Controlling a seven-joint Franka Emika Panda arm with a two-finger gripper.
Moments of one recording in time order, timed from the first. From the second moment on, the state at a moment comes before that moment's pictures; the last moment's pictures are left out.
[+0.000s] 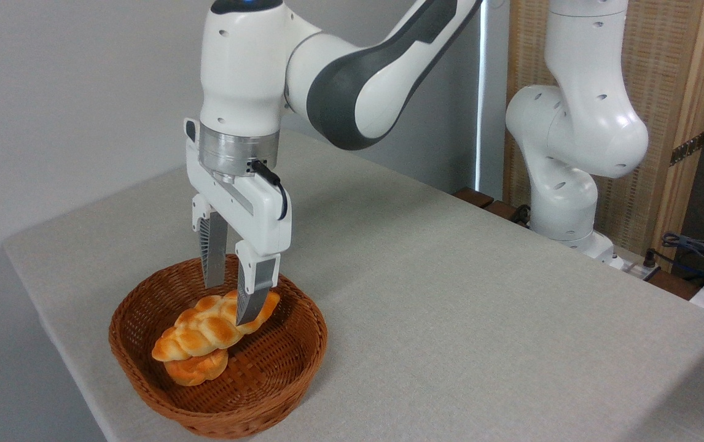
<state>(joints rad) -0.16 -0.02 0.03 -2.06 -0.13 2.32 0.76</state>
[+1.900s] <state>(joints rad) -0.17 0.02 0.03 -2.12 -0.13 2.47 0.84</state>
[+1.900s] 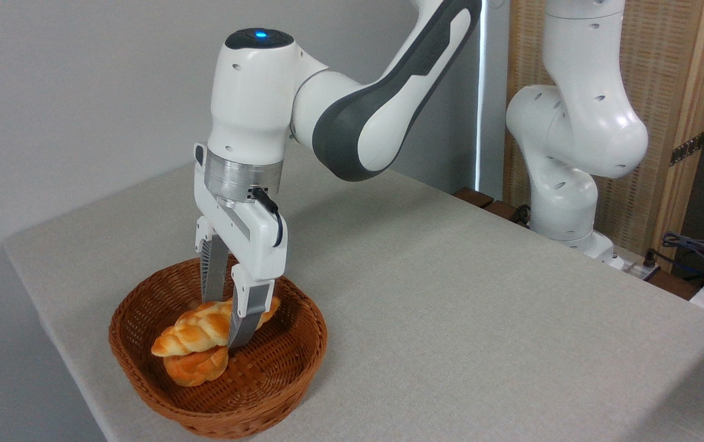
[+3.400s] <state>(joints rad) -0.17 -0.02 0.03 -2.11 -0.31 2.46 0.84</state>
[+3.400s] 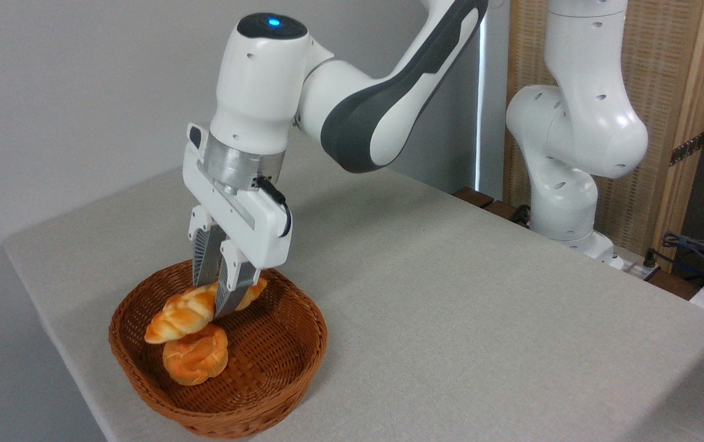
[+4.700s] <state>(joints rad) -0.50 -0.40 0.39 -2.34 -0.17 1.89 0.86</state>
